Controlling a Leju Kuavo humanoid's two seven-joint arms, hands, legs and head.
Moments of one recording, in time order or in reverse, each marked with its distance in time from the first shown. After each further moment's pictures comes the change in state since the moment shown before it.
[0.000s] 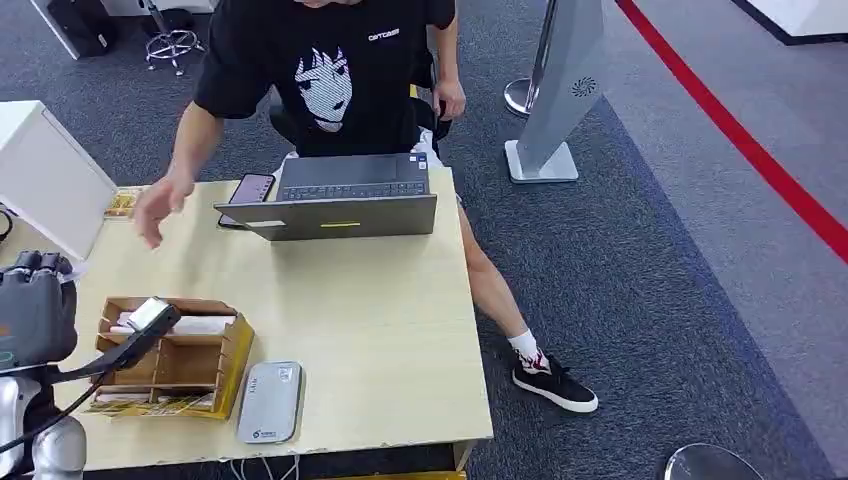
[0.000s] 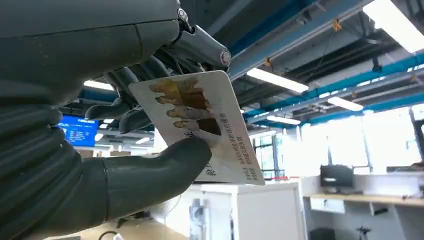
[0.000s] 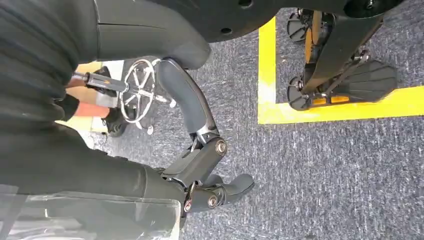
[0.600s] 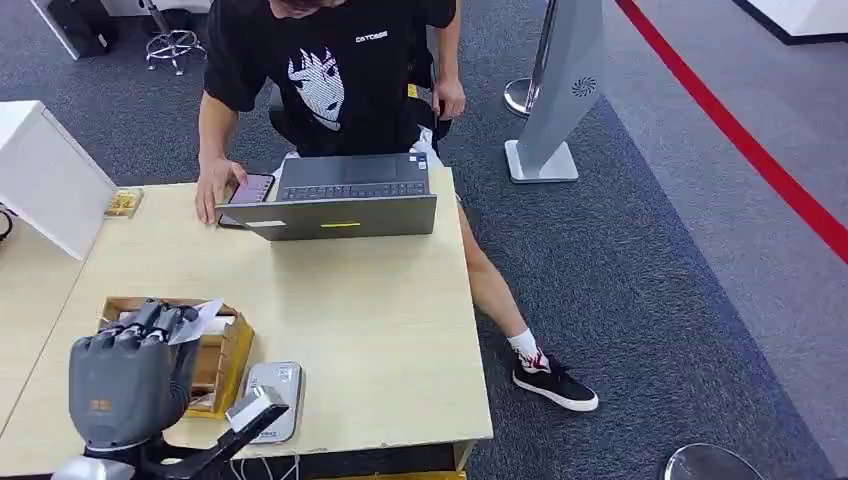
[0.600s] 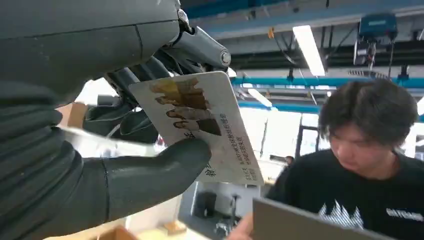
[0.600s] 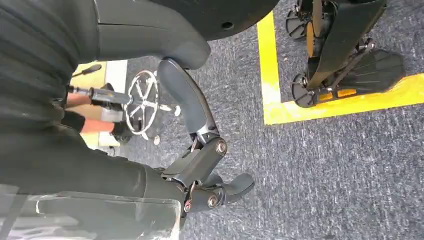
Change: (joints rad) left arm 0.309 -0.175 -0.317 -0.247 0.164 0.062 -0.086; right arm 0.000 0.017 -0.047 0.002 -0.024 -0.049 0.026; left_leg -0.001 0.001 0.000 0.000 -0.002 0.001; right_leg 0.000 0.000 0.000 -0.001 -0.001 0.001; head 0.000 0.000
